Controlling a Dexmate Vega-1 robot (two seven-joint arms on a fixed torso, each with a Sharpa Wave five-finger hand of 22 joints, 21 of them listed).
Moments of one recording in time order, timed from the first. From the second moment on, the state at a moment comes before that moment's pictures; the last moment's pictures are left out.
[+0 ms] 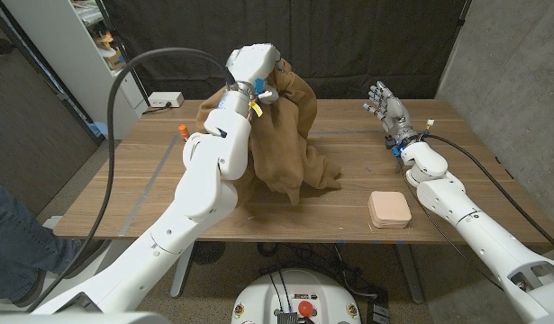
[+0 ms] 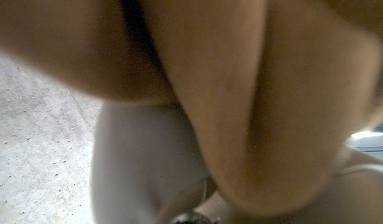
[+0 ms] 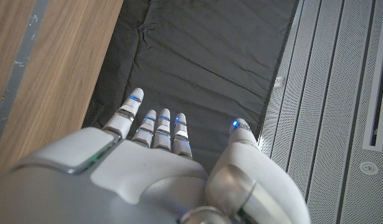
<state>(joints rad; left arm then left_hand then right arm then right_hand) 0.90 0.49 0.58 -2.42 1.31 0.62 -0.20 1.41 -0.28 0.51 -0.17 0.48 0.90 0.06 0.68 0.72 0.51 0.01 0.71 1.20 0.63 0.01 0.91 0.96 0.71 -0.07 1.33 0.17 -0.83 -0.56 -0.31 -1.42 0.63 0.30 -0.01 0.27 0.04 0.28 -0.12 0.21 0.23 0.04 0.19 0.19 0.19 0.09 0.20 0.20 0.08 0.06 0.20 0.21 0.30 0.09 0.19 0.17</state>
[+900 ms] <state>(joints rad) 0.95 0.47 0.49 -2.47 1.32 0.54 -0.26 1.41 -0.28 0.52 -0.18 0.49 0.91 0.06 0.68 0.73 0.51 0.01 0.70 1.21 0.64 0.02 0.91 0.96 0.68 -0.07 1.35 0.18 -0.88 -0.57 -0.30 -1.48 0.63 0.29 -0.06 0.27 0.04 0.28 -0.12 0.21 0.23 0.04 0.19 0.19 0.19 0.09 0.20 0.20 0.08 0.06 0.20 0.21 0.30 0.09 0.19 0.17</state>
